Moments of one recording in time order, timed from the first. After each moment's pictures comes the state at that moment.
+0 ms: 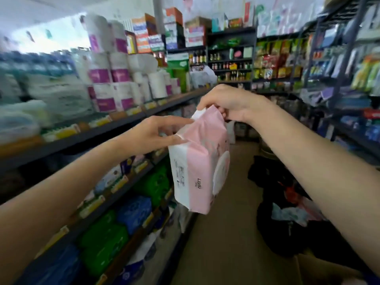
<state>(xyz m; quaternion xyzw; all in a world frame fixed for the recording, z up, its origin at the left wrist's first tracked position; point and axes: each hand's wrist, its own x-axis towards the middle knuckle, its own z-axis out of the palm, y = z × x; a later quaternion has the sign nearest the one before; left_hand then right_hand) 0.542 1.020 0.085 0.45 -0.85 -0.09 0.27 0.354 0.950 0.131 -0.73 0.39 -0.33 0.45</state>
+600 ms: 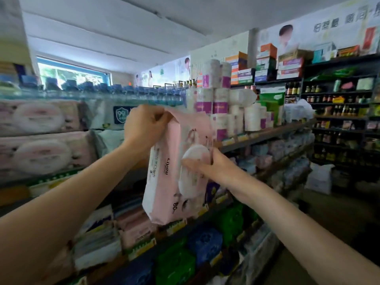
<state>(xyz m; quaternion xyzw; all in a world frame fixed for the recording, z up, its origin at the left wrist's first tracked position) 0.718 1.080 0.143 0.69 -0.47 0.25 0.49 0.561 1.005 0.087 -0.78 0.21 -0.26 0.52</state>
